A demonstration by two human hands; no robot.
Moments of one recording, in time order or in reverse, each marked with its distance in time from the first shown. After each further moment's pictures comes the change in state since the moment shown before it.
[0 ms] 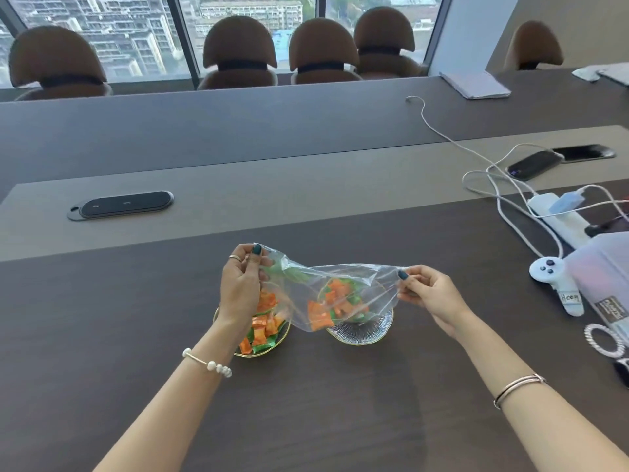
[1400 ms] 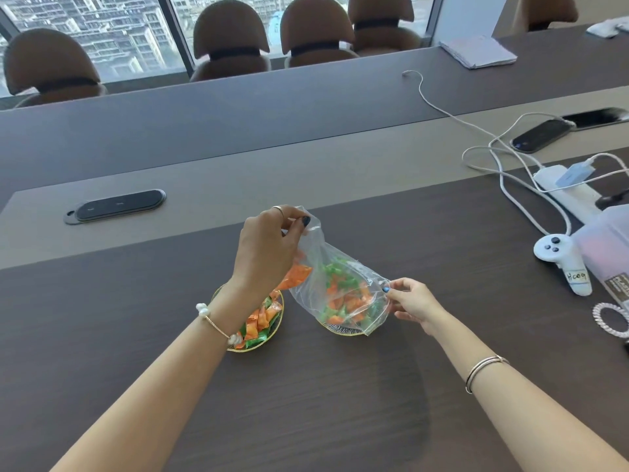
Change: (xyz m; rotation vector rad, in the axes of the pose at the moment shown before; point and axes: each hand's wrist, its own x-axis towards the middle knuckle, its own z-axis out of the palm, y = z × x) left_hand -0.011 0.064 0.063 0.649 -0.186 0.318; right_hand 0.012 0.039 -0.001 -0.183 0.038 0.348
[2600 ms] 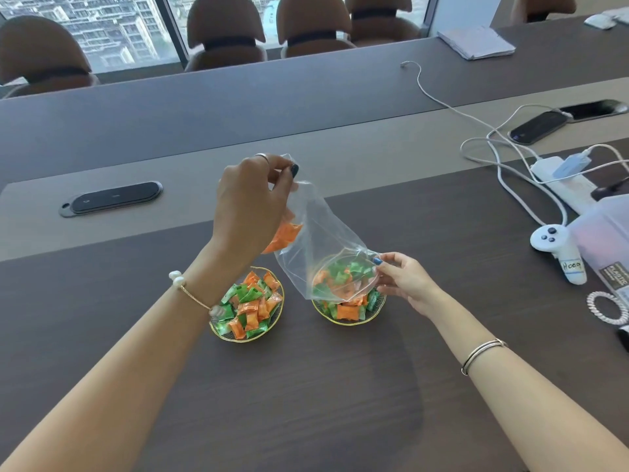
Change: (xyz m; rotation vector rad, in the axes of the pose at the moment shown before) left_hand 0.012 0.031 -0.034 0.057 0.148 0.117; right_hand -0.002 -0.020 0.010 0.178 -0.113 -0.142
